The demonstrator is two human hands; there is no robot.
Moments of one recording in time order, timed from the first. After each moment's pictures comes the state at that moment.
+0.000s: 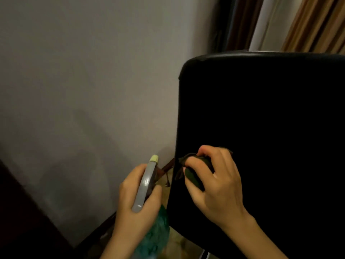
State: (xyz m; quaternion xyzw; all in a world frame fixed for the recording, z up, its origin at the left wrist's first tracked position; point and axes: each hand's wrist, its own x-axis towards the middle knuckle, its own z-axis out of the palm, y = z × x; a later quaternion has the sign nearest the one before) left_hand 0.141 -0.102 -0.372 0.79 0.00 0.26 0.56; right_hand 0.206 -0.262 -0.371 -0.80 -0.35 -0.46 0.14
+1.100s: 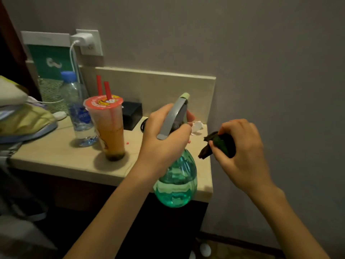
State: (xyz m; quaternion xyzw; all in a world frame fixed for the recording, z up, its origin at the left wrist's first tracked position) left_hand -0.018 -0.034 0.064 0.68 0.27 0.55 0.40; right_hand 0.156 -0.067 0.020 -0.57 -0.68 -0.18 0.42
